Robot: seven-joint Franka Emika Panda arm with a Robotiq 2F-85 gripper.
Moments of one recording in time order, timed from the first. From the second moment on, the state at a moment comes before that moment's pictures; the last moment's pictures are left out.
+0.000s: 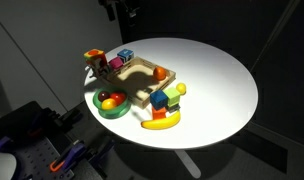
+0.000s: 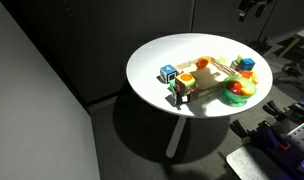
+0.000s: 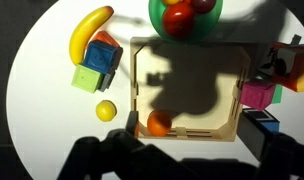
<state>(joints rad) -0.04 -0.13 -0.06 -2.24 -0.02 2.17 -0.07</state>
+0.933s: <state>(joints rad) -0.04 0.10 -0.03 -2.03 -0.02 2.08 -0.05</state>
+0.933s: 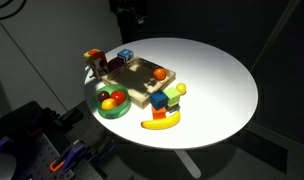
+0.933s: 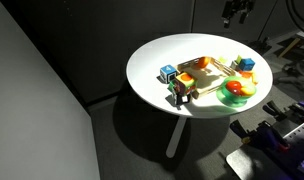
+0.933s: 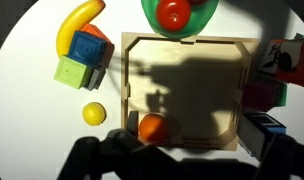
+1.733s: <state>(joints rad) -0.04 0.27 -0.03 -1.91 -0.02 2.05 -0.05</state>
